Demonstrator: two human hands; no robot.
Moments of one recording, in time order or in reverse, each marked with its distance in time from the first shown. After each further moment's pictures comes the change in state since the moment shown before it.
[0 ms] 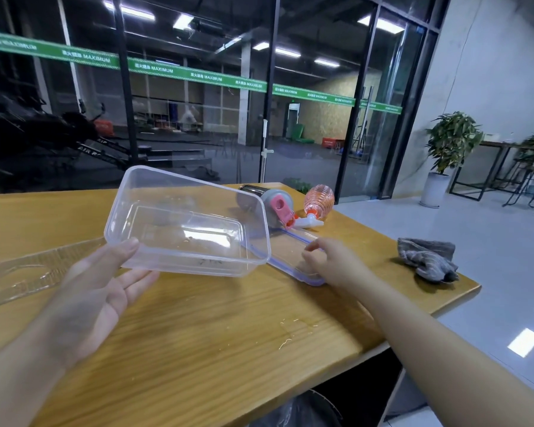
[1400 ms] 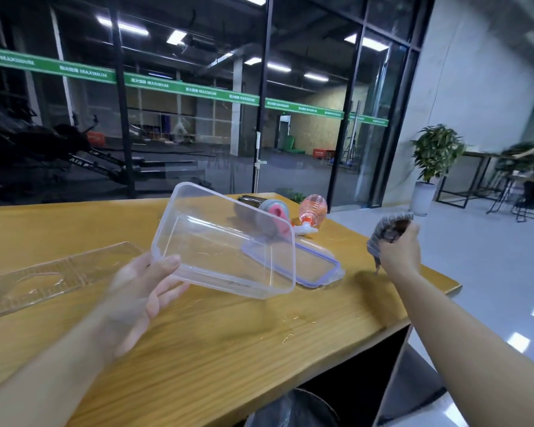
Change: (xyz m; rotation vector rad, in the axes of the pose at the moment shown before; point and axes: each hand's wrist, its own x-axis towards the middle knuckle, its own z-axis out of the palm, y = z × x) left_hand -0.008 -0.006 0.007 0.200 -0.187 -0.009; right_hand -0.015 0.053 -0.062 0.345 0.662 0.439
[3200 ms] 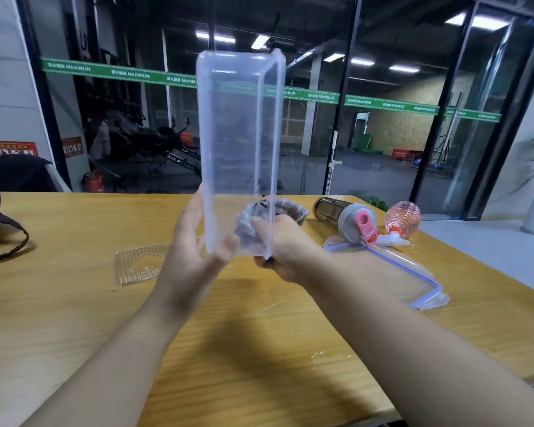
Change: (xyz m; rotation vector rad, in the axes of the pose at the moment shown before) left_hand -0.008 0.035 -0.029 0.422 0.141 0.494; right_hand -0.200 -0.197 0.139 0.486 -1.180 0.103
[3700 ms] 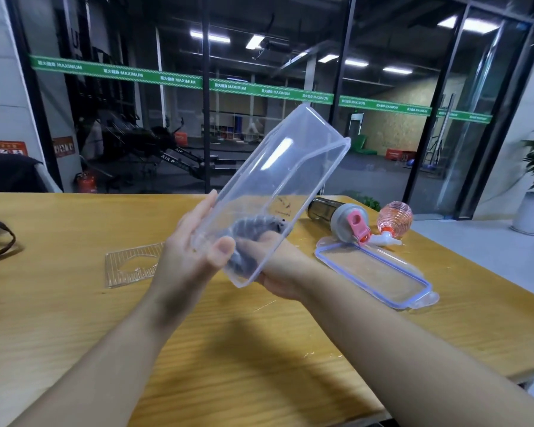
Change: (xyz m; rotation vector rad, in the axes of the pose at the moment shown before) left_hand -0.003 0.012 0.006 -0.017 -0.031 -0.040; right_hand -0.011 0.019 -0.006 0.083 -0.282 -0.090
